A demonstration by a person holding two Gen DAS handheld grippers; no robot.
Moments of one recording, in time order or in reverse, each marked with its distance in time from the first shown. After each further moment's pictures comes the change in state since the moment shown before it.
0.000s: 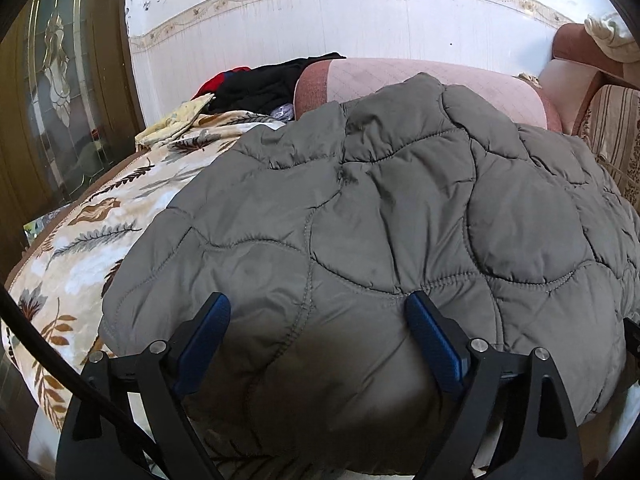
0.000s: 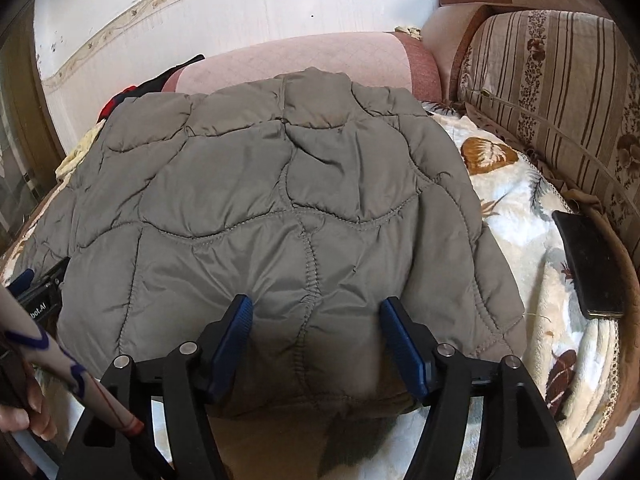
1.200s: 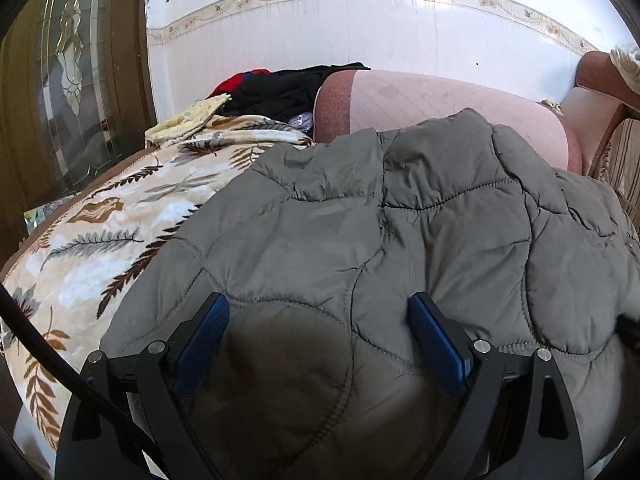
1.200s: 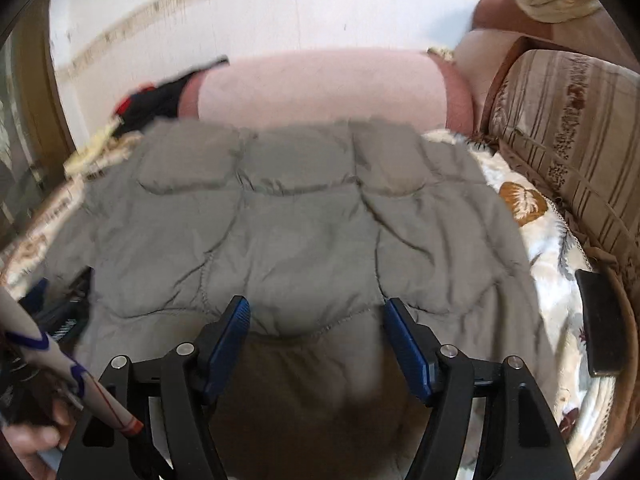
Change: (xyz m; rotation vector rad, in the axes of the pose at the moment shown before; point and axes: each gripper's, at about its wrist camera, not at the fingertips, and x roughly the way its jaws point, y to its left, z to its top) left arm 0.027 0.027 0.028 -0.081 -0.022 0.008; right arm 0.019 0.056 0.058 -0.072 0.022 0.004
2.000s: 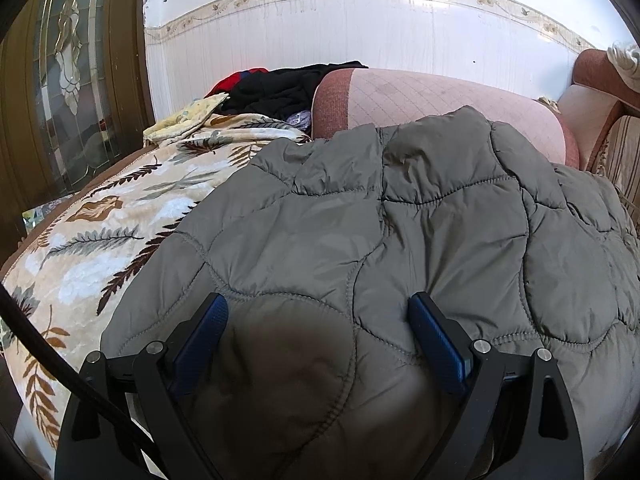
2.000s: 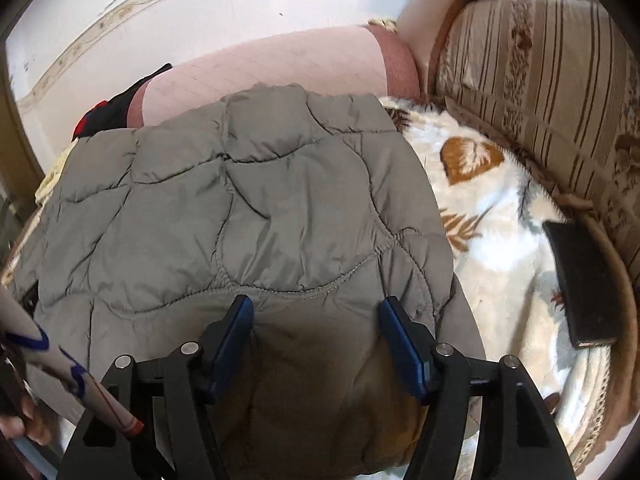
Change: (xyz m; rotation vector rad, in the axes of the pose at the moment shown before) left arm -0.005 0.001 -0.004 0.005 -0.002 -0.002; right arm -0.003 -0.084 -0.029 0.131 -0.007 -0.056
